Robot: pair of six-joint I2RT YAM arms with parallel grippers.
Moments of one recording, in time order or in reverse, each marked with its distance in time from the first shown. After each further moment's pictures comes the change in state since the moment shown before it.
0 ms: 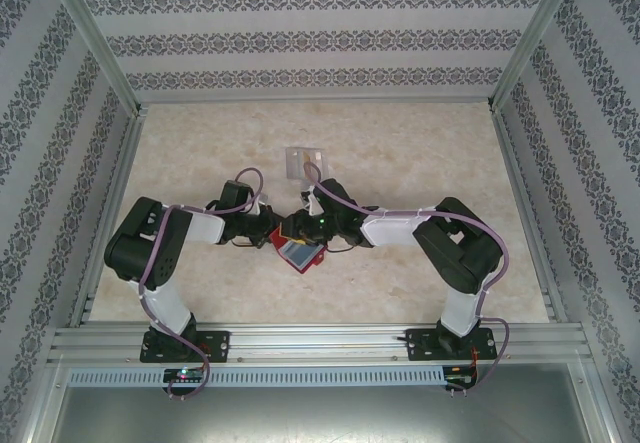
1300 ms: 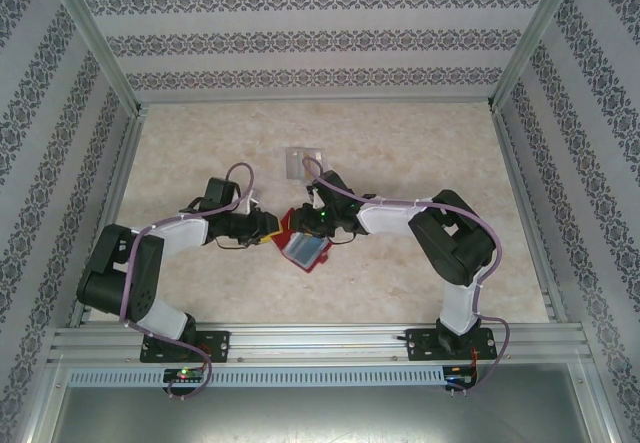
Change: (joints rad) left arm 0.045 -0.232 0.000 -0.325 0.042 0.304; right arm -0.059 0.063 0.118 -0.208 0.104 -0.110
